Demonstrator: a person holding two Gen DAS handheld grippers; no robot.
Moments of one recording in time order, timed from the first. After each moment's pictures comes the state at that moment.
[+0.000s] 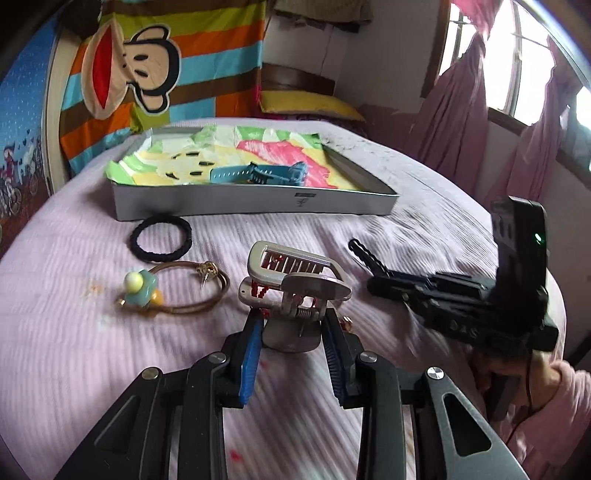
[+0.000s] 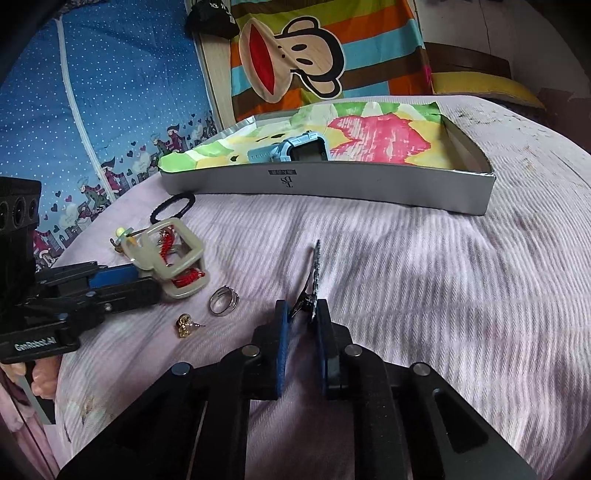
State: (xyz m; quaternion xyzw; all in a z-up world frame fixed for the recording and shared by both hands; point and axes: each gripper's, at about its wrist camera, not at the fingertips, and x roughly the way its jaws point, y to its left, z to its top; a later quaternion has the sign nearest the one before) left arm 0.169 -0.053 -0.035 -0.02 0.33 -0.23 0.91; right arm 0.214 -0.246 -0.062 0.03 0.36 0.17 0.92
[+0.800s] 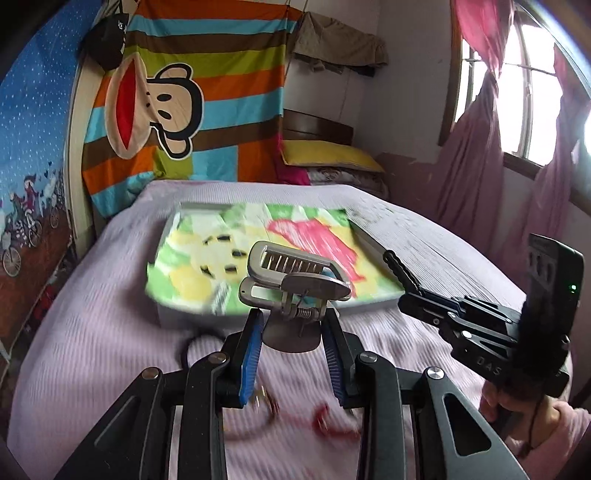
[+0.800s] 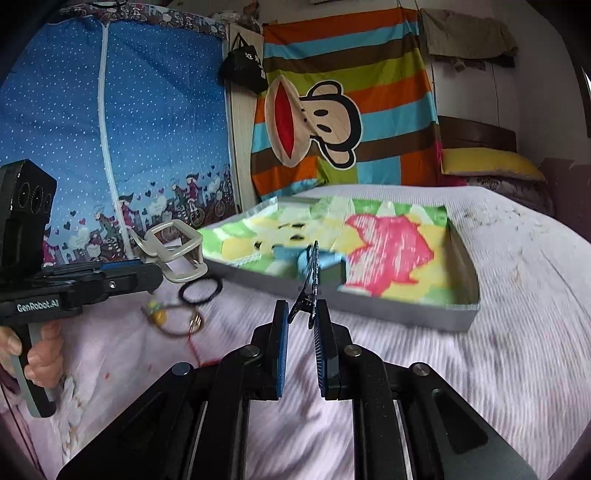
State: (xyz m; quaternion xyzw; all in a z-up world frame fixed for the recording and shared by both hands) left arm 0.231 -0.033 0.027 -0.05 0.26 -0.18 0.95; right arm 0.220 -0.234 0.013 -0.01 0.23 0.17 0.96
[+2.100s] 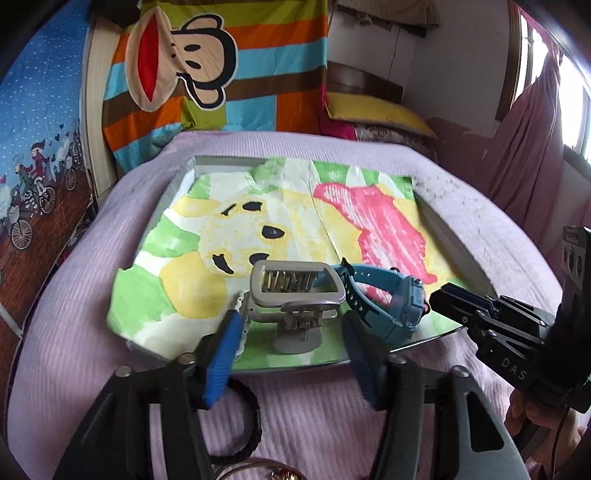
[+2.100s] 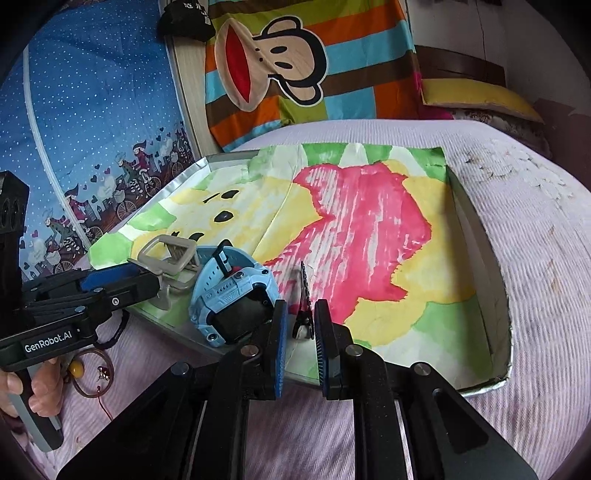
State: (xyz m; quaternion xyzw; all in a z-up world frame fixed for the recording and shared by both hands) left arm 0.311 -0.048 0.003 -0.06 0.35 -0.11 0.93; right arm 0.340 -0.240 -0.022 0.02 0.36 0.13 0.93
